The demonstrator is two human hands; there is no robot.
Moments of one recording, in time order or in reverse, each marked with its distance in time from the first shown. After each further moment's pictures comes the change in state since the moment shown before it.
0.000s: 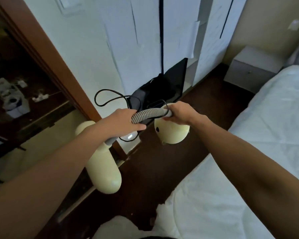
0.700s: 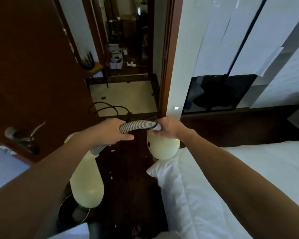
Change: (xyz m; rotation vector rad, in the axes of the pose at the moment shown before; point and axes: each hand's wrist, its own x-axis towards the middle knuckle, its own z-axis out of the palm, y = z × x) left_hand -0.578 0.130 0.249 -0.386 0.189 -0.551; right_hand -0.453 -0.254 0.087 -0.031 -0.316 -0.545
